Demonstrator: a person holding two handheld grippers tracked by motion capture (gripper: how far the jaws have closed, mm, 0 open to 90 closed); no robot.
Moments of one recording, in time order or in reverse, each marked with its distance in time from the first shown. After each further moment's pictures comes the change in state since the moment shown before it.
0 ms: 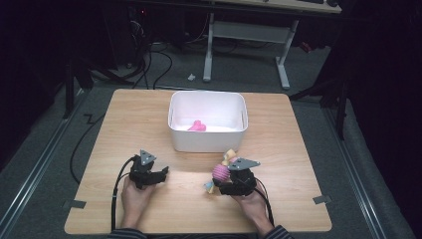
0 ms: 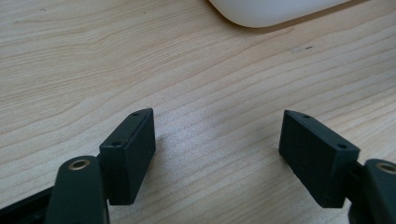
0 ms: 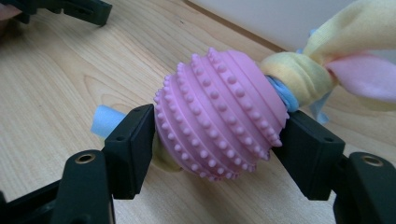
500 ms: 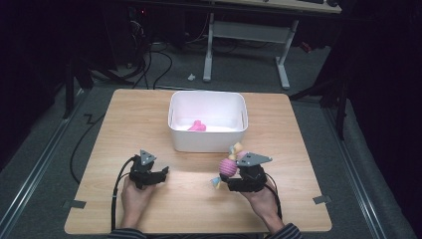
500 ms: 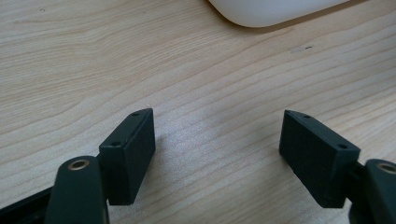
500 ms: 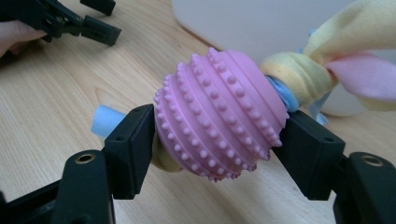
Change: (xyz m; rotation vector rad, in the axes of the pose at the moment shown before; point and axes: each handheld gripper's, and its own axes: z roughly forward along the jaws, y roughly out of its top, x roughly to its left) left arm 0.000 0.000 0.000 0.002 -0.001 0.002; right arm -0.011 0.018 -0.038 -0.041 -0.008 -0.046
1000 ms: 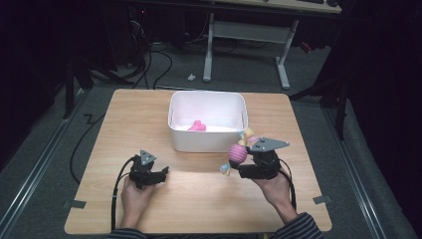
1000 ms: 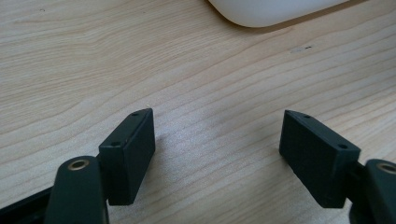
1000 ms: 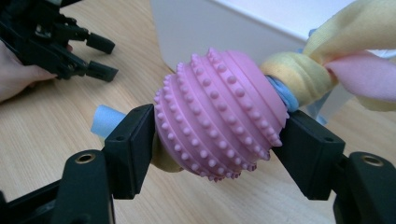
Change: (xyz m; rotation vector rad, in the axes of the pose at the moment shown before) left arm 0.000 0.000 0.000 0.000 0.000 0.001; right arm -0.025 0.037 -0.041 -0.054 0.002 -0.024
